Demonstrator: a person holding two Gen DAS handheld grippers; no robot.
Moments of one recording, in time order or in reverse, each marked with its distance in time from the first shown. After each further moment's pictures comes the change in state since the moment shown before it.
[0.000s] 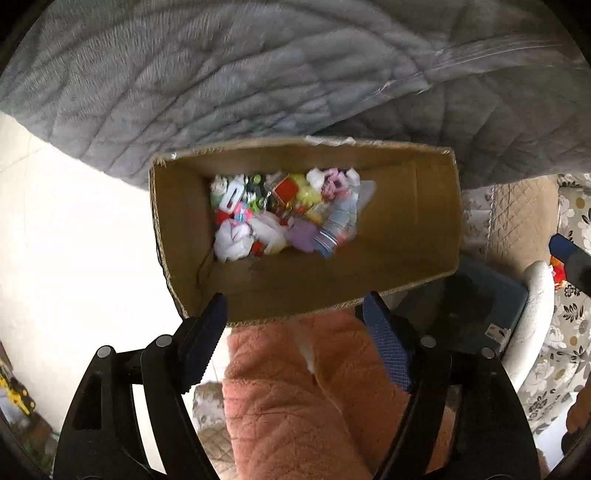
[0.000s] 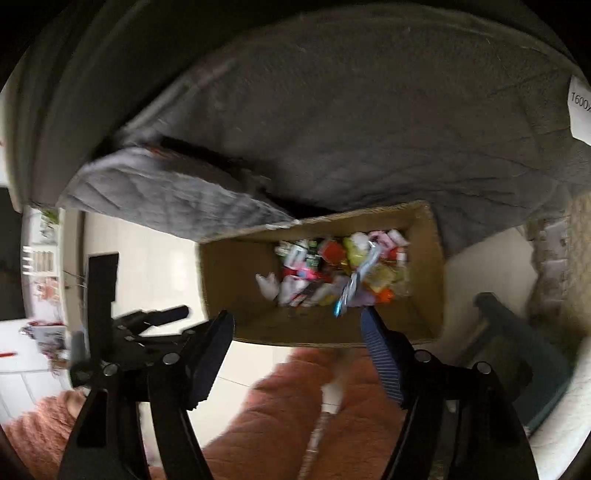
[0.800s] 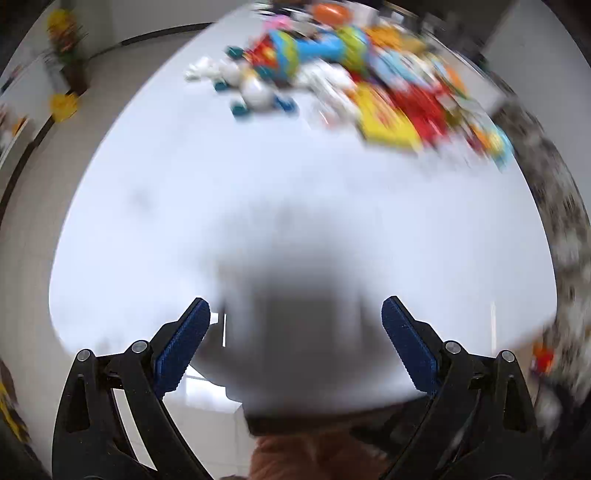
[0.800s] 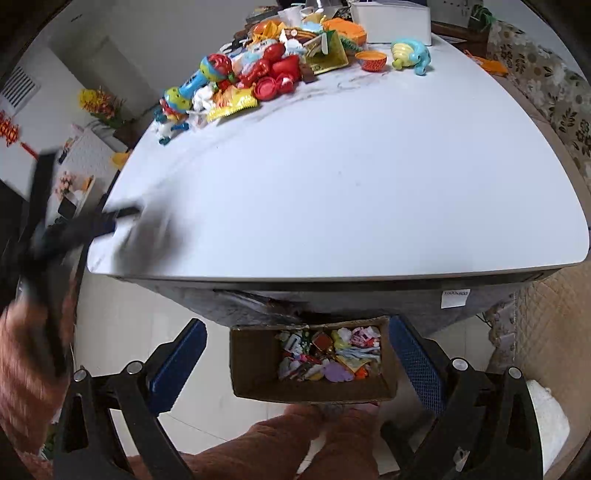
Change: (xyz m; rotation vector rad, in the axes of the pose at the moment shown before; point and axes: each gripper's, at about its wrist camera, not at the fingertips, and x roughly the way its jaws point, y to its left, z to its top) left arm -0.311 -0.017 0.107 -0.019 -0.572 0.089; right arm -0.197 0.052 0.025 -0.069 -0.364 -0.060
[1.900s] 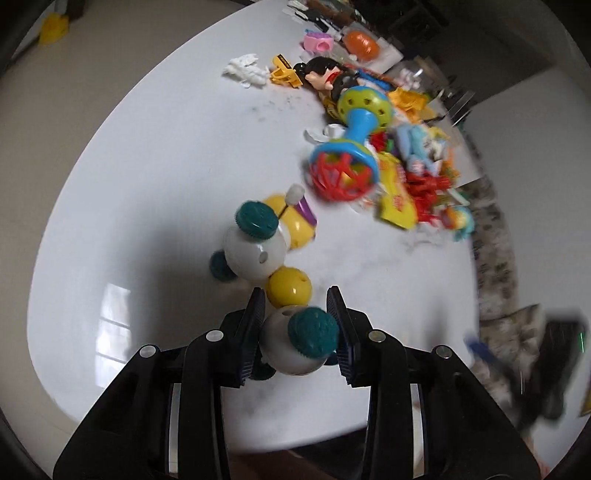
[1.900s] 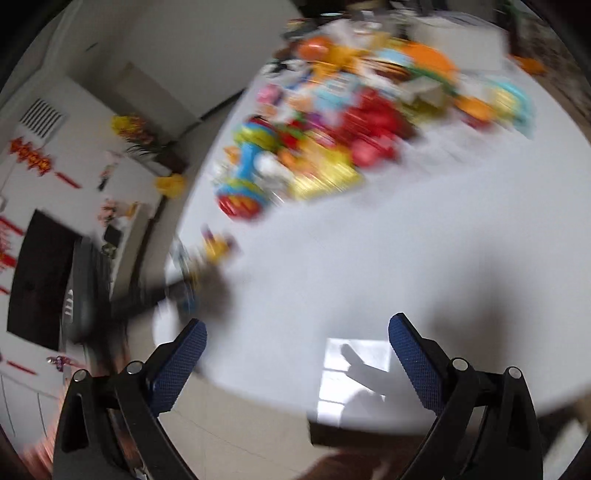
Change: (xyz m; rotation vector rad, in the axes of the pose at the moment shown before) left arm -0.017 0.112 0.022 -0.224 0.029 -0.382; right arm 0.040 0.090 0.141 0.018 -0.031 0.223
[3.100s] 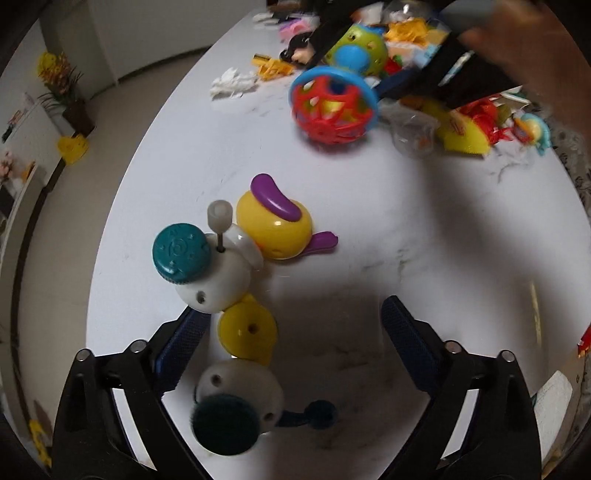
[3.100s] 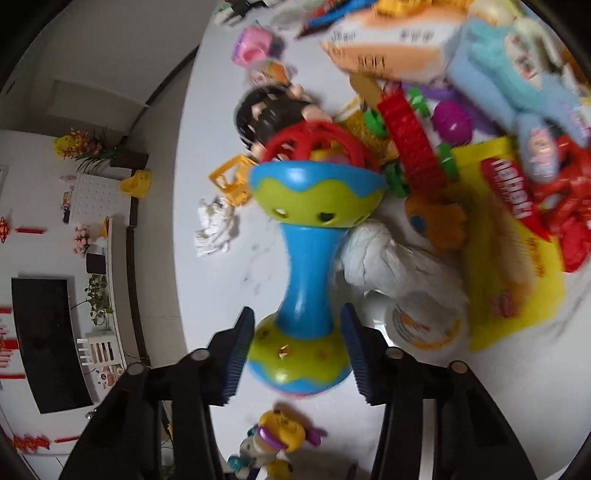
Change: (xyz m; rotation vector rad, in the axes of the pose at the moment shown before) left arm 0.055 -0.038 -0.026 0.399 -0.064 0.491; right arm 0.184 0.074 0.148 0.295 0.254 -0.053
